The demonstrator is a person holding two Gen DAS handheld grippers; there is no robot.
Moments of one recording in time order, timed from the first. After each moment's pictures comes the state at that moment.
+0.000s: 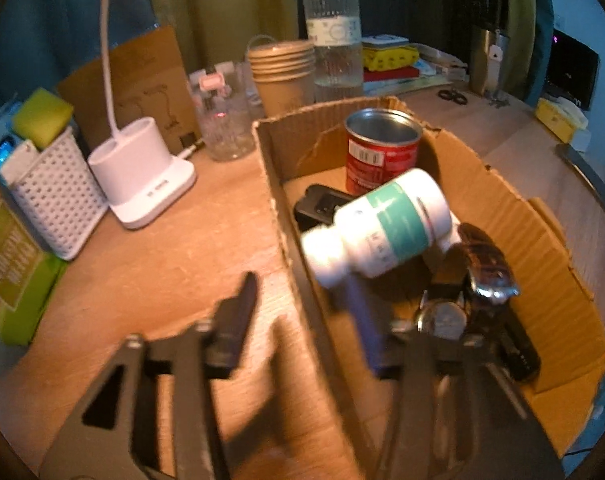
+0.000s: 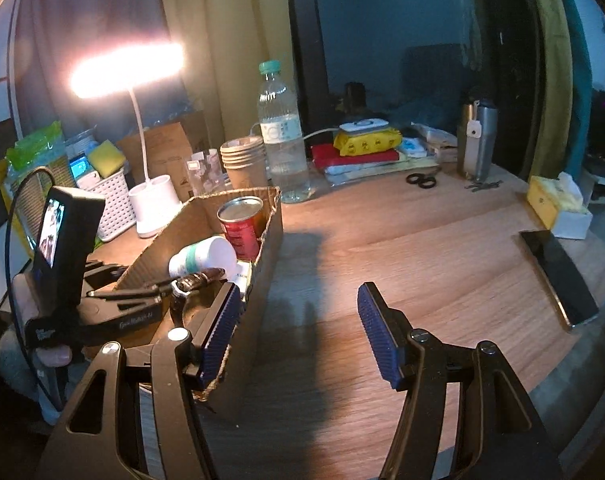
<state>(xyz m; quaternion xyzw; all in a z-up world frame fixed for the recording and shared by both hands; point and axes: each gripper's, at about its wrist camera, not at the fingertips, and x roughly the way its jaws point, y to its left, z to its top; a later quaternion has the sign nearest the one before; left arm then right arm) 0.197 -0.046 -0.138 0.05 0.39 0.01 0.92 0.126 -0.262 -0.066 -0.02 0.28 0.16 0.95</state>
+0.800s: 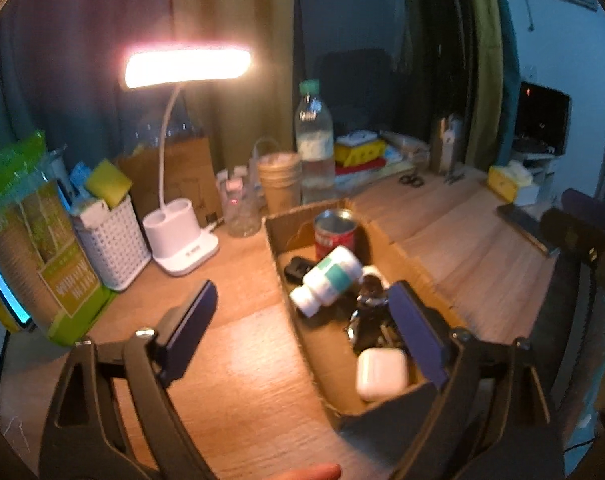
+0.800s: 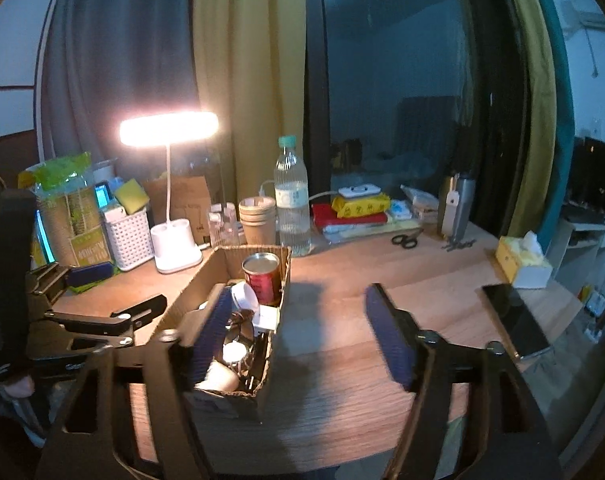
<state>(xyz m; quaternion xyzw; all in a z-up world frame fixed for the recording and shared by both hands) 0.088 -0.057 -0.045 0.03 0.26 -0.01 0.97 0.057 -0.254 -0.004 -0.04 0.18 0.15 0.97</state>
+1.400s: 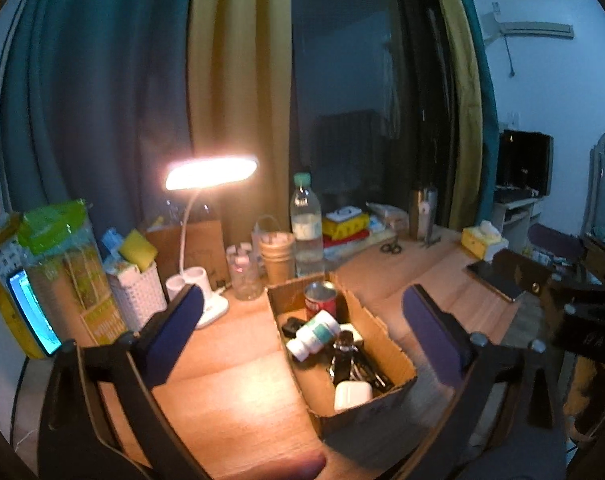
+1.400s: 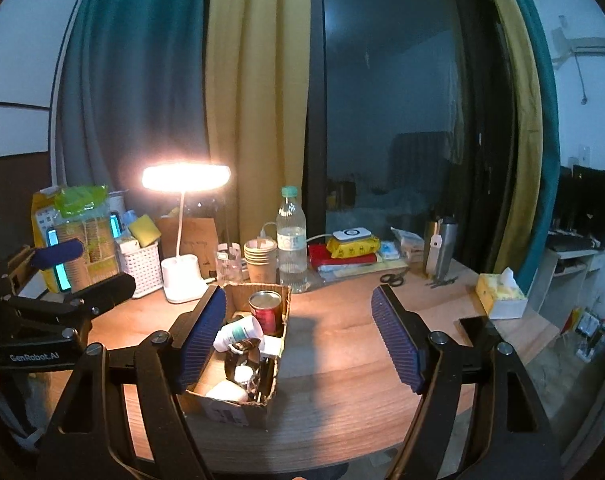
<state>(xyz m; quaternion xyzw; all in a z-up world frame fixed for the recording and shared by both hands) 0.013 -0.058 0.025 0.03 0.15 -0.03 0.99 0.011 -0.256 0.033 -0.05 0.13 0.14 0.98</state>
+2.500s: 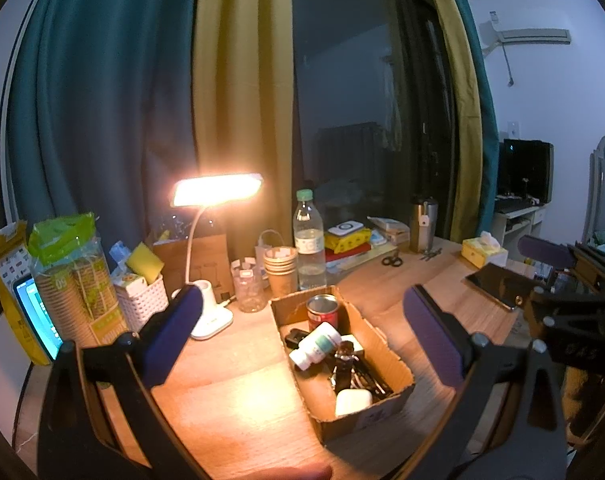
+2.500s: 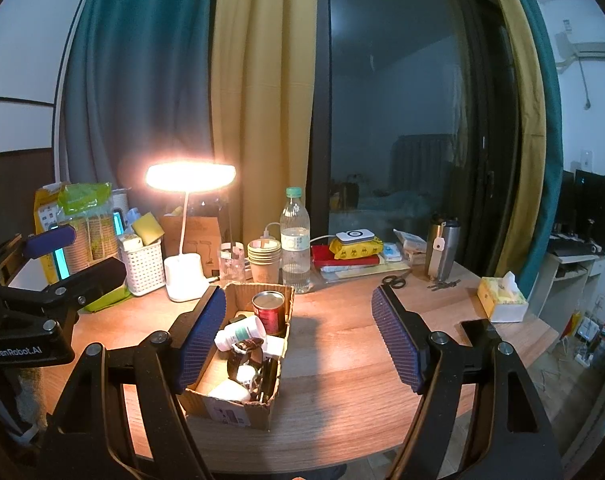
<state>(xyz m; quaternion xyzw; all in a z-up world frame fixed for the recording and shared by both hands) 0.004 -0.058 0.031 0.03 0.13 -0.02 0.99 0.010 -0.252 0.033 -0.06 0.13 0.14 0.98</state>
